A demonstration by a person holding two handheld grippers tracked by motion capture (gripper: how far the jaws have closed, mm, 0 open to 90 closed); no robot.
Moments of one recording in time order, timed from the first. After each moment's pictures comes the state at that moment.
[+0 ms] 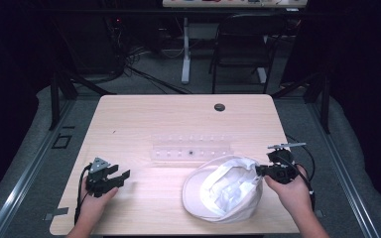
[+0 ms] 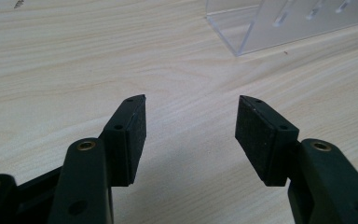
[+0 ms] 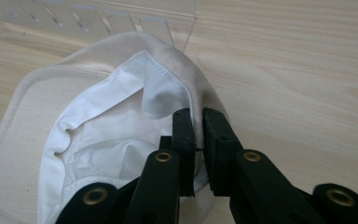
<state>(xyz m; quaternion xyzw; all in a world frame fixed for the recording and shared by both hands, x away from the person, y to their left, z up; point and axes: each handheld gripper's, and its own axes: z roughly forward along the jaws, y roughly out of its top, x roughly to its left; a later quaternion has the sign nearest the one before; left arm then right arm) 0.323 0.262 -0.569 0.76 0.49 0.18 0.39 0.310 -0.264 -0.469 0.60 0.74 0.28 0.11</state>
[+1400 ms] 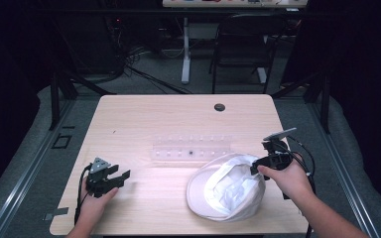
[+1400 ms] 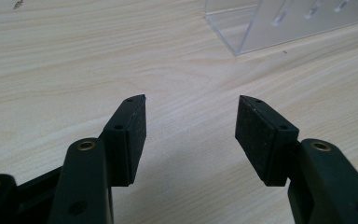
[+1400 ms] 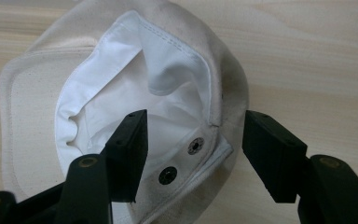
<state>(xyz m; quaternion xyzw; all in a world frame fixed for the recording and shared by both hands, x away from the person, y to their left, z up) 0.322 0.262 -0.569 0.76 0.49 0.18 0.39 0.344 -0.257 -0.462 0.68 0.72 0.16 0.01</state>
